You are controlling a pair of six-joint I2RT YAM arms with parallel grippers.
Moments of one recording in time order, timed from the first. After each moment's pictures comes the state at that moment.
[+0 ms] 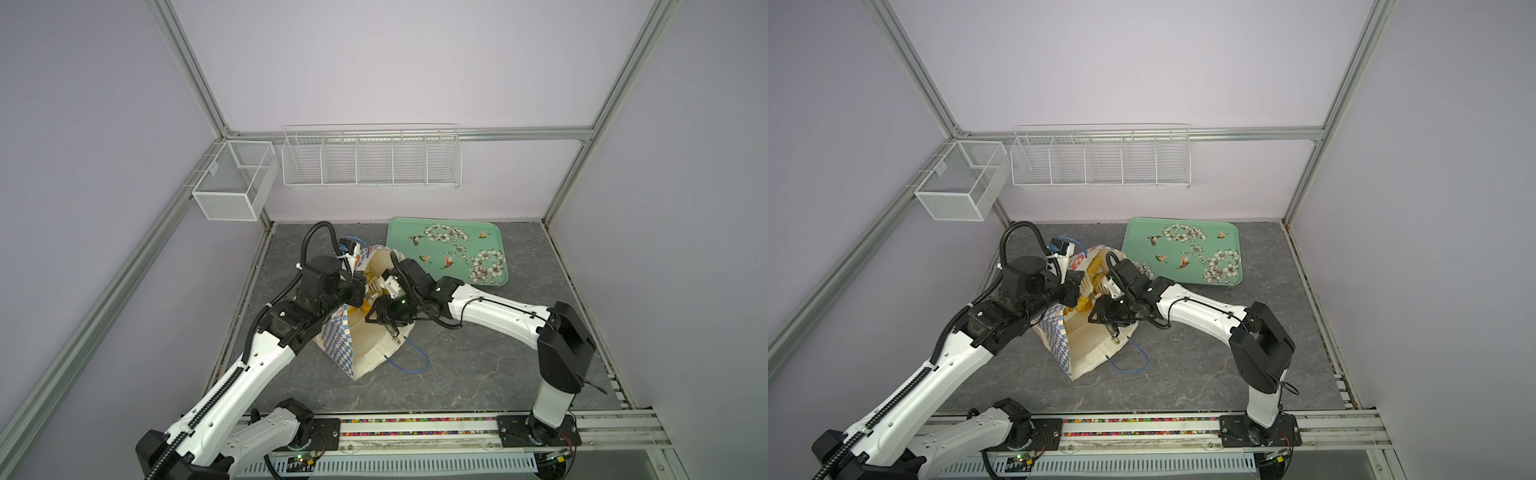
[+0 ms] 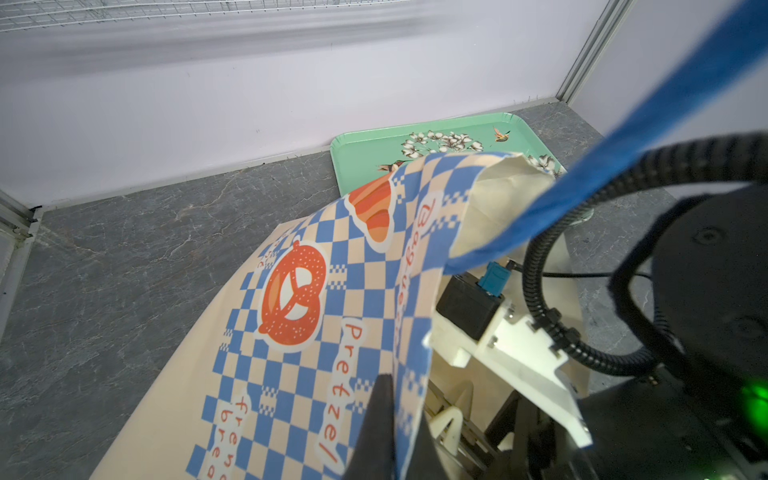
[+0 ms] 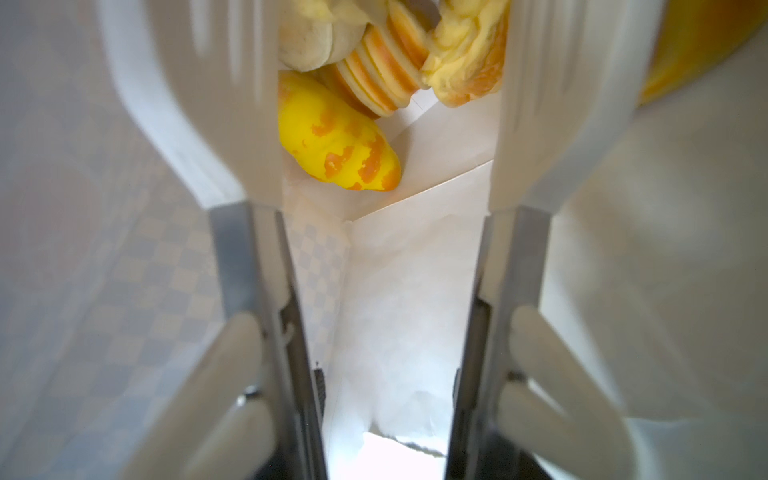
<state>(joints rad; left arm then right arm) -0.59 1.02 1.04 -0.50 -0.07 -0.13 0.91 1.82 1.41 -0.44 -0.48 0.87</state>
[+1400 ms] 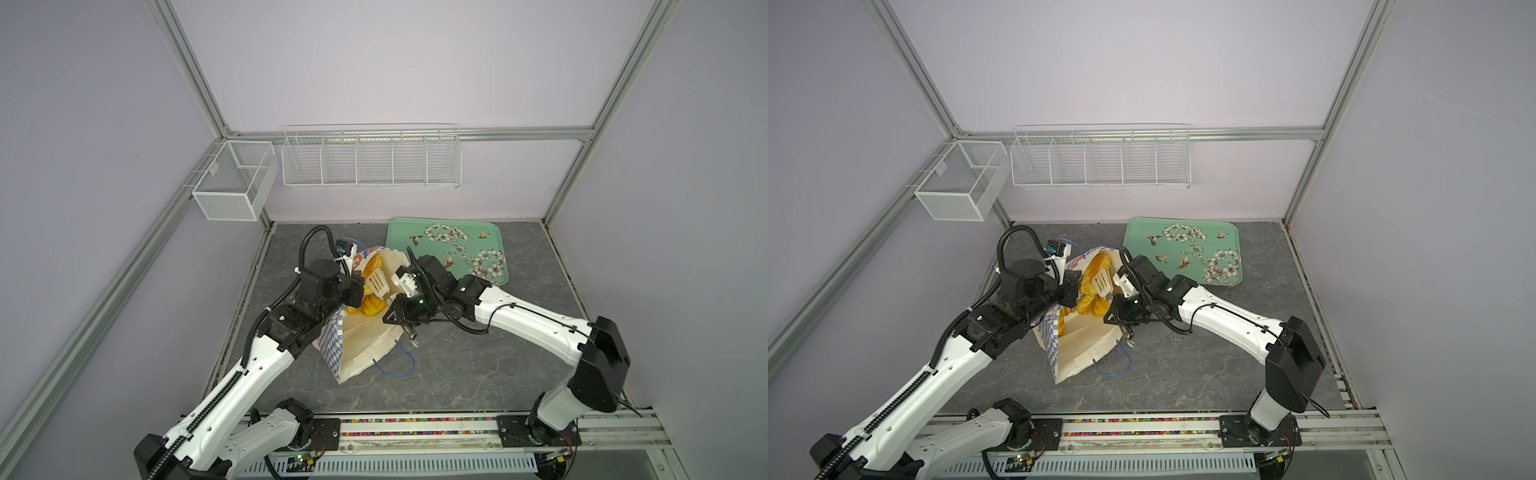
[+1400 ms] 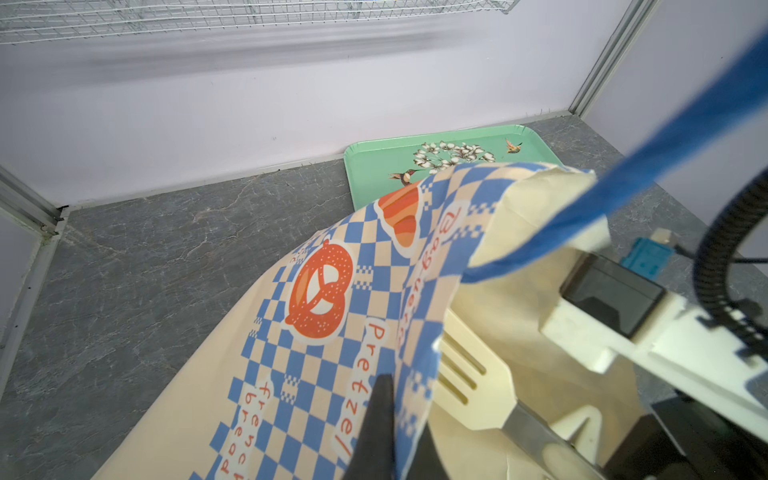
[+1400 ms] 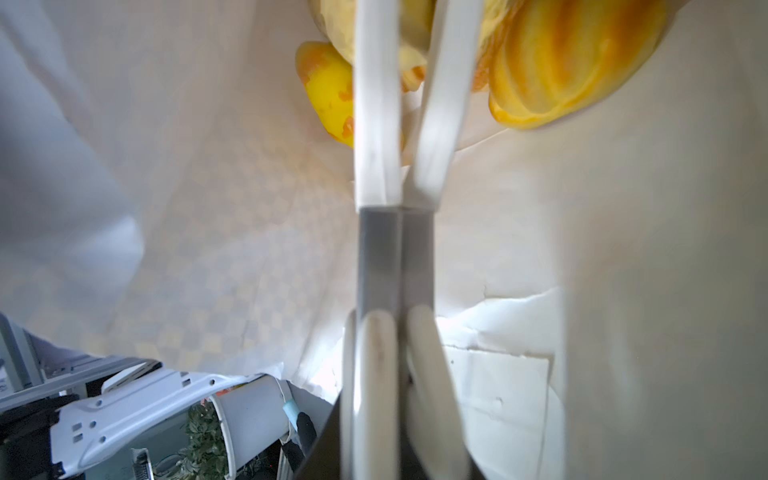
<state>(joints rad) -0.59 1.00 1.00 -0.46 -0.12 -0.15 0.90 1.61 1.35 -0.61 -0.46 0.79</state>
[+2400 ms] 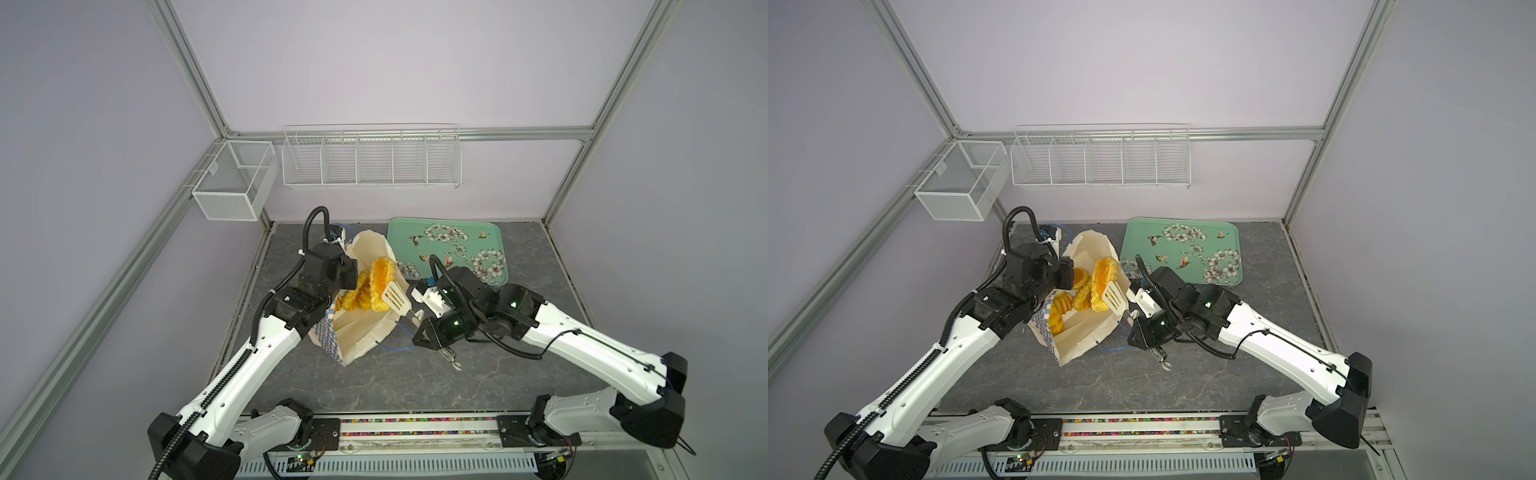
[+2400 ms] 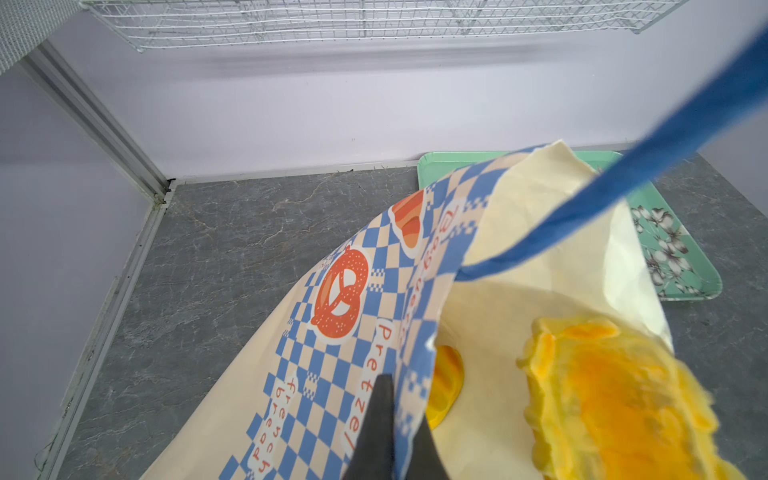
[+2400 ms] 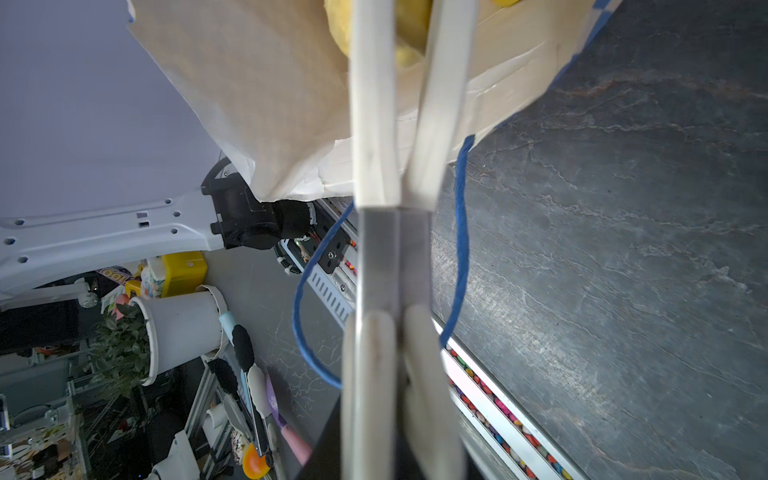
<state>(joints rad) -0.53 1.13 1.13 -0.51 -0.28 -0.20 0.98 1.32 1.34 -0.95 -0.35 0.57</state>
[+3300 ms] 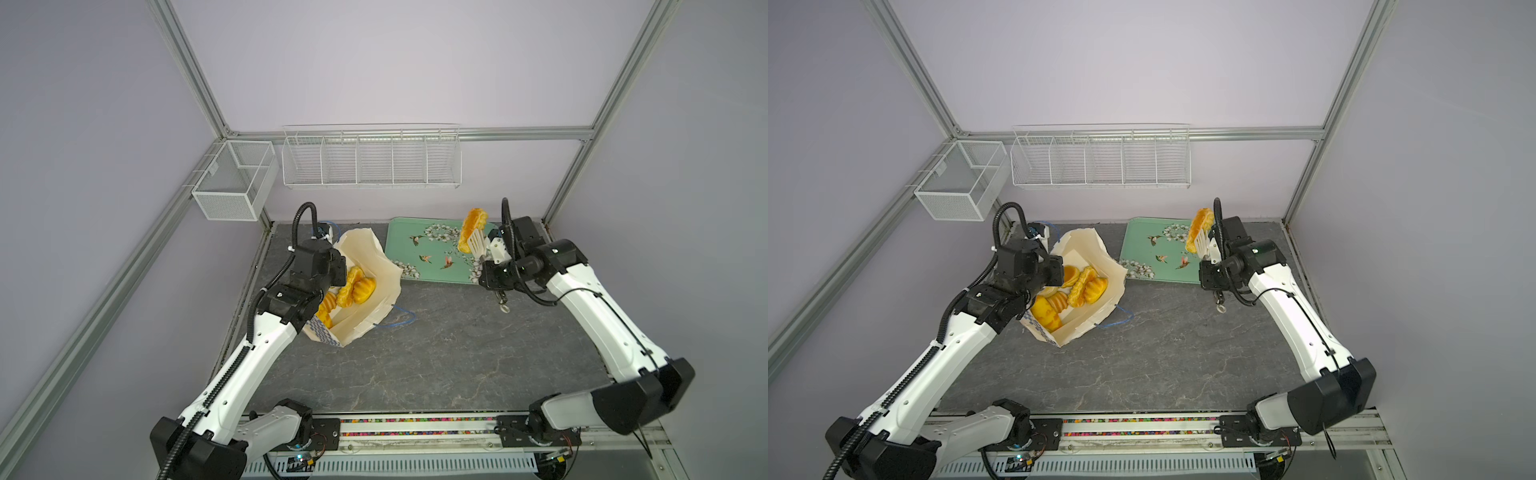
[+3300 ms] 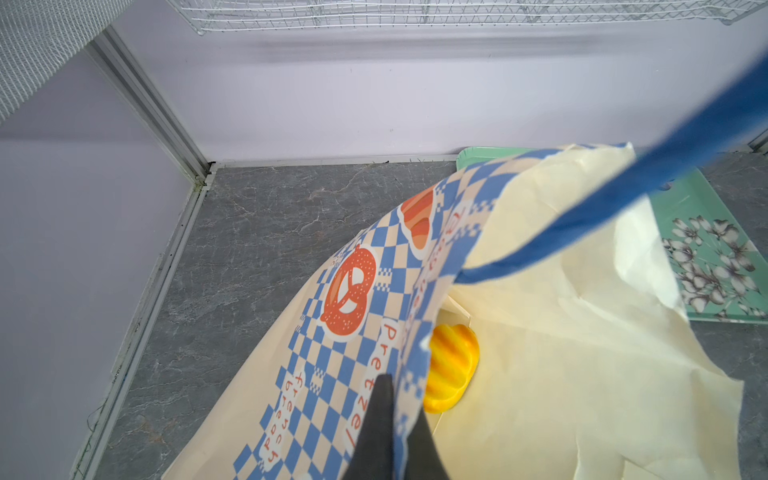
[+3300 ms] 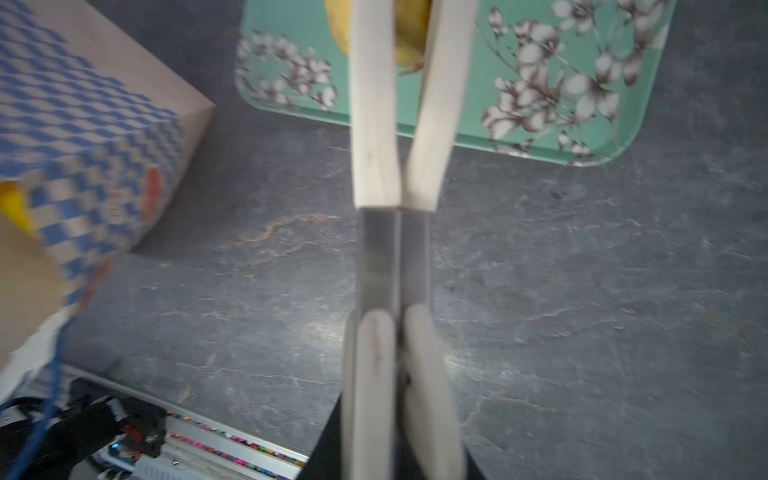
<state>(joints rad) -0.44 1.13 1.14 -0.54 -0.27 -0.17 0.34 1.48 1.52 -1.21 -0.08 0.27</state>
